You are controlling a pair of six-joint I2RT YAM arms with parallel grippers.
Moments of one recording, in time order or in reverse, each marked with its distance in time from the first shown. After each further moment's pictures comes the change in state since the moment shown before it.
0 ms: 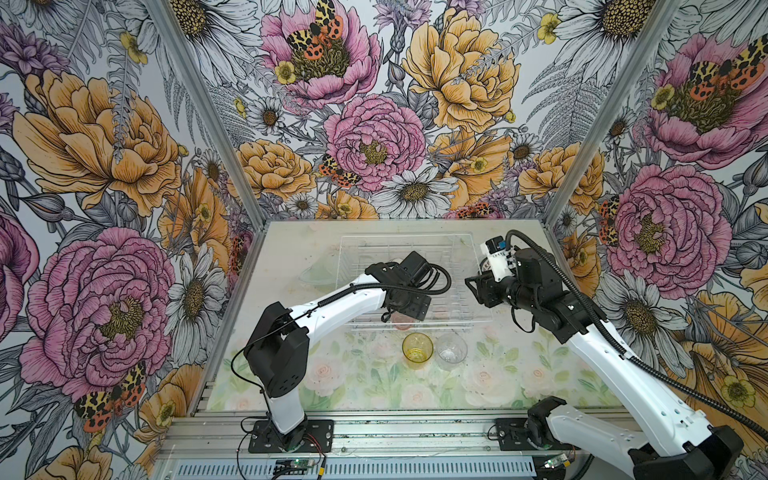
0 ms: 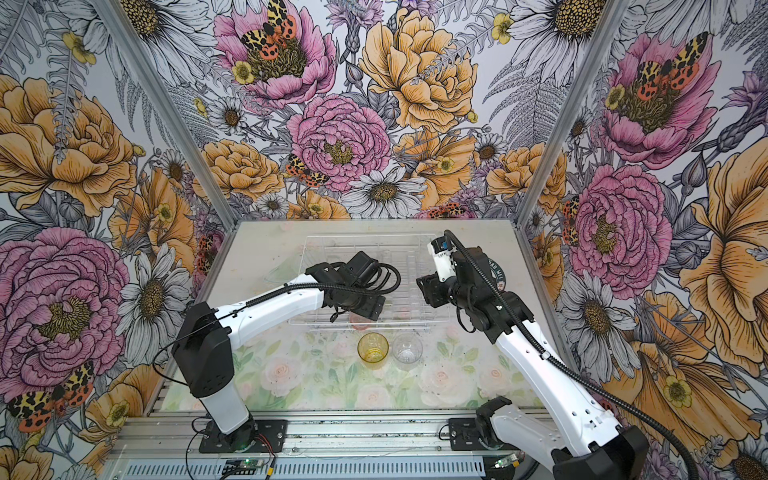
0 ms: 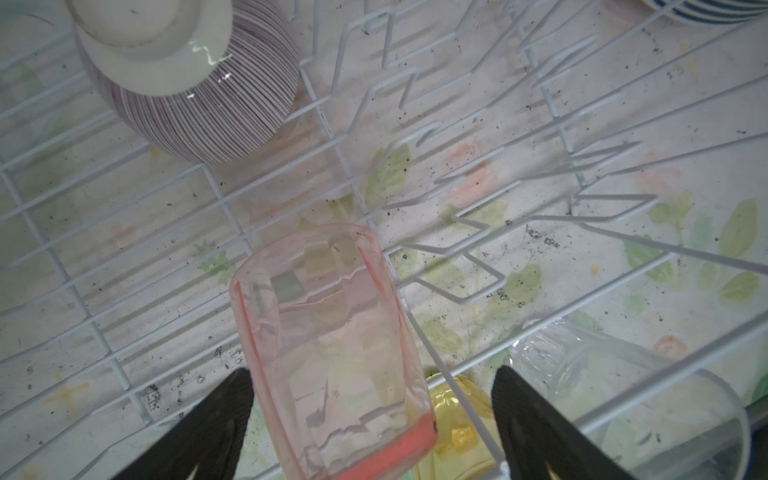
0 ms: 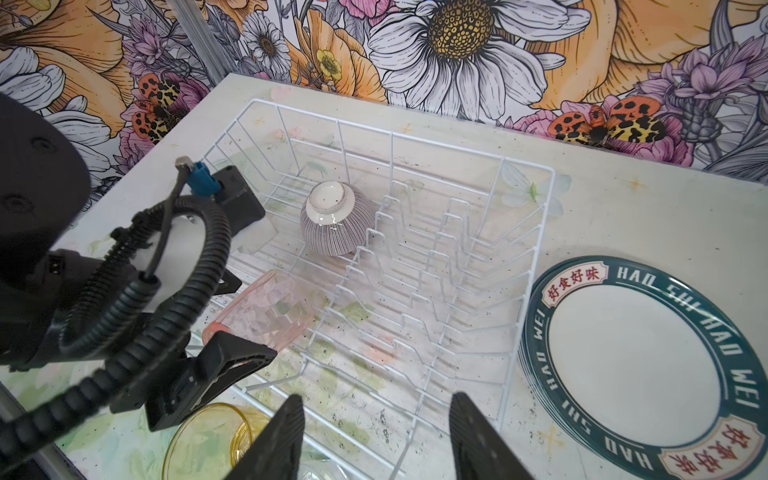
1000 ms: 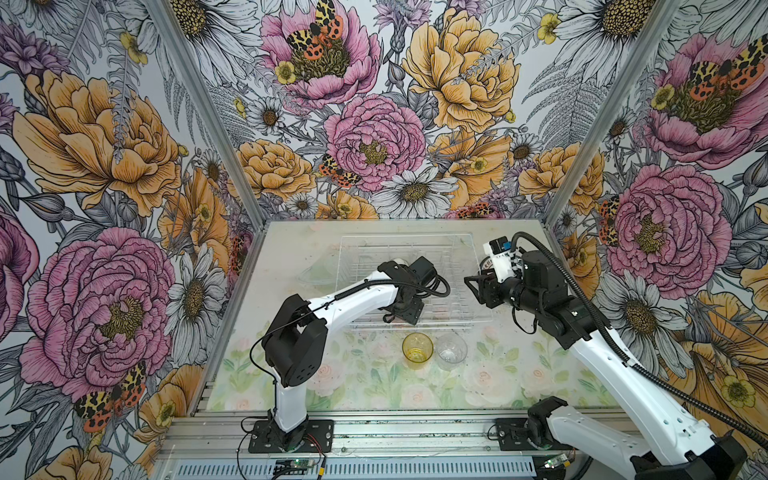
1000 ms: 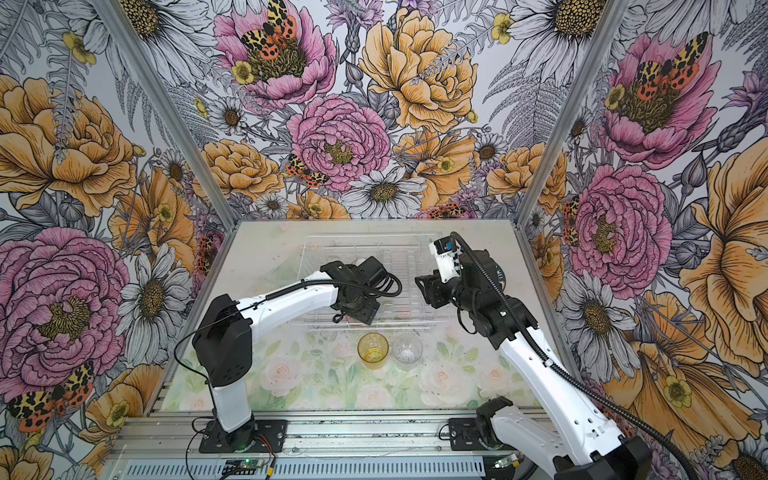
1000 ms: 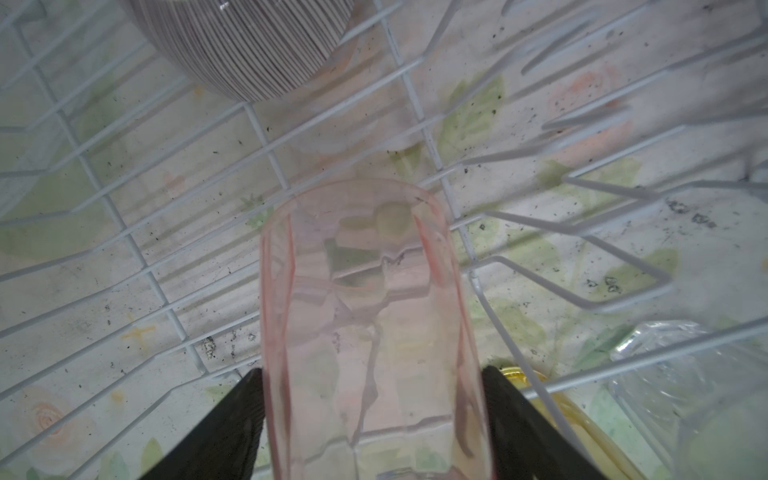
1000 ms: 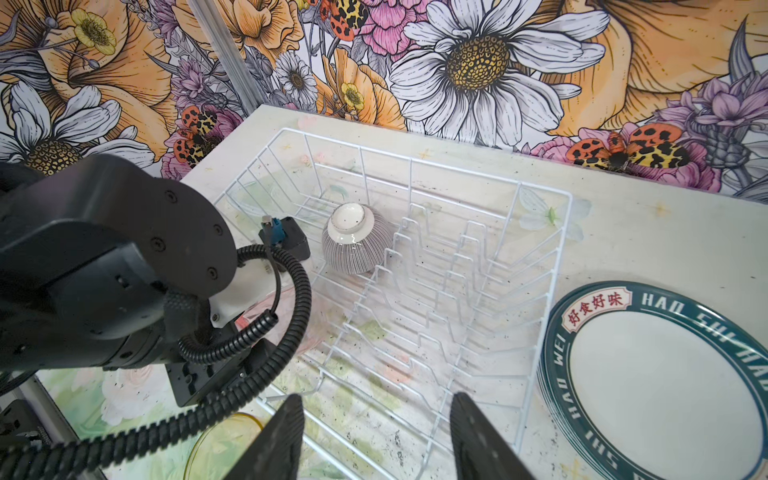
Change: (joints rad) left arm 0.010 0.089 0.063 -0.158 -0.111 0.005; right arm -0.024 -0.038 -0.043 0.076 -0.068 0.003
